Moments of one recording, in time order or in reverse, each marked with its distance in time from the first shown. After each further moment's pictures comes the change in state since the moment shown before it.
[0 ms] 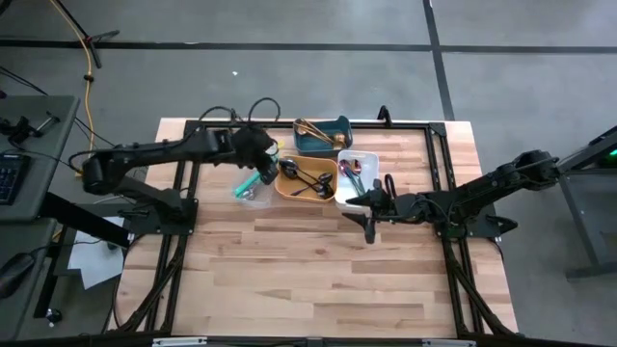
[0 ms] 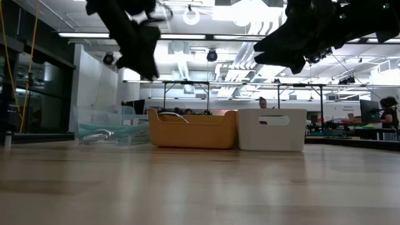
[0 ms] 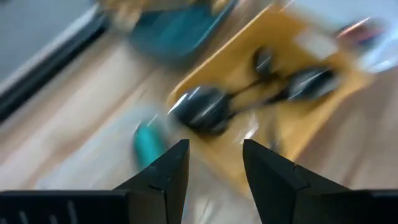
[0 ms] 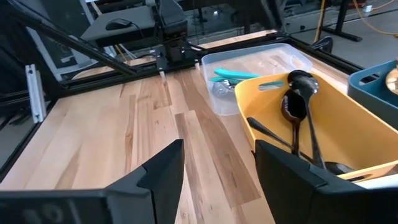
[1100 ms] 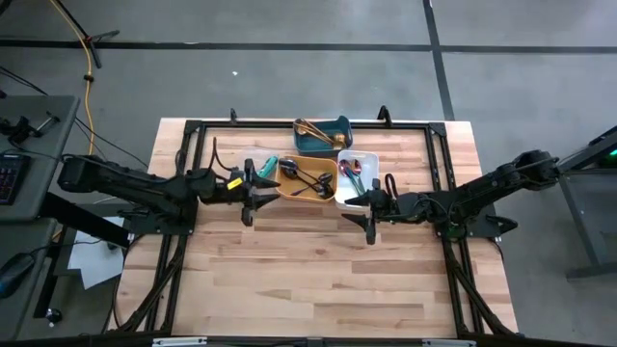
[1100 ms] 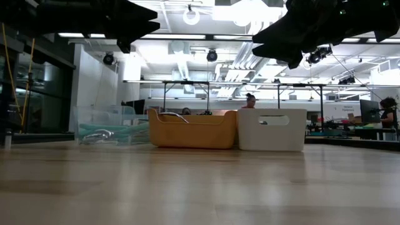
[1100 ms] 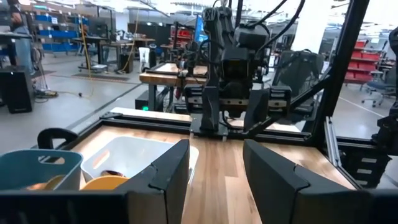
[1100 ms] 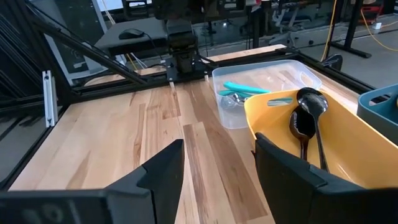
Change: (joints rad) left arm -0.374 -0.309 -0.682 1.361 0.040 0.211; right arm 0.000 0.000 0.000 0.059 -0.028 -0.055
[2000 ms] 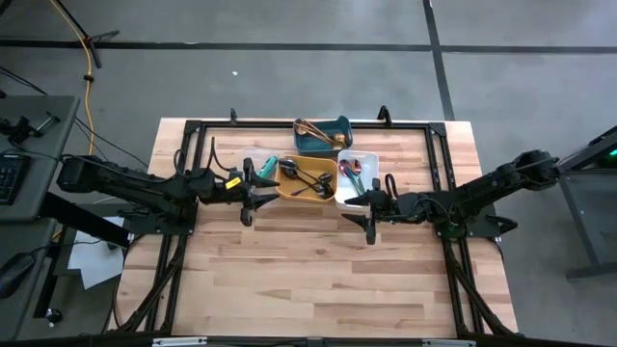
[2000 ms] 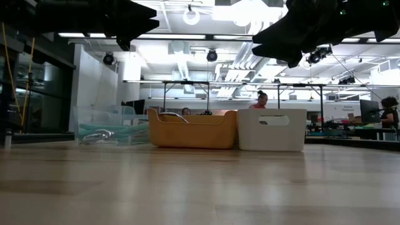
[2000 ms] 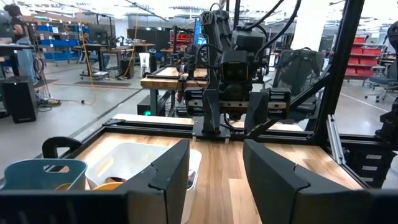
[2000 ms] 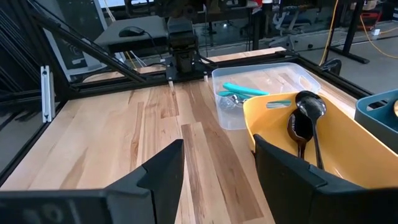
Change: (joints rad) left arm 0.000 -0.015 0.000 -0.001 0.000 0.044; right arm -0.001 0.000 0.000 0.001 0.001 -0.033
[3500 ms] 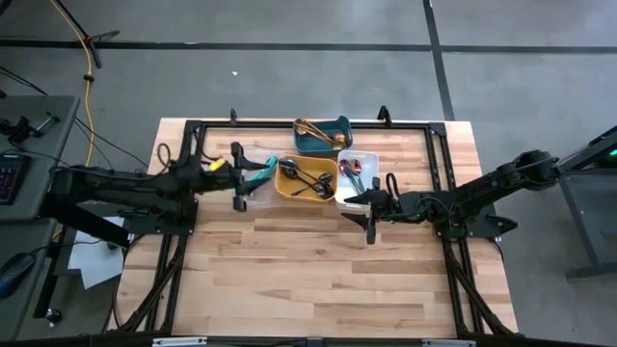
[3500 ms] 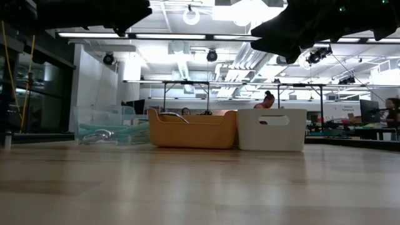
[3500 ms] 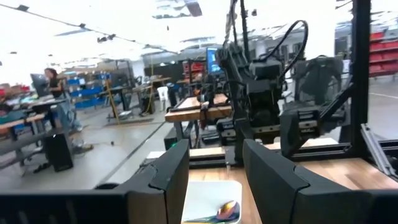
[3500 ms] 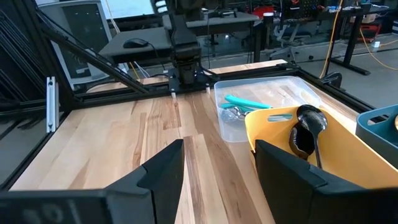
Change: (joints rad) left arm 0.139 -0.132 0.001 -0.014 0.092 0.174; right arm -0.001 0.000 0.000 0.051 -0.002 -0.027
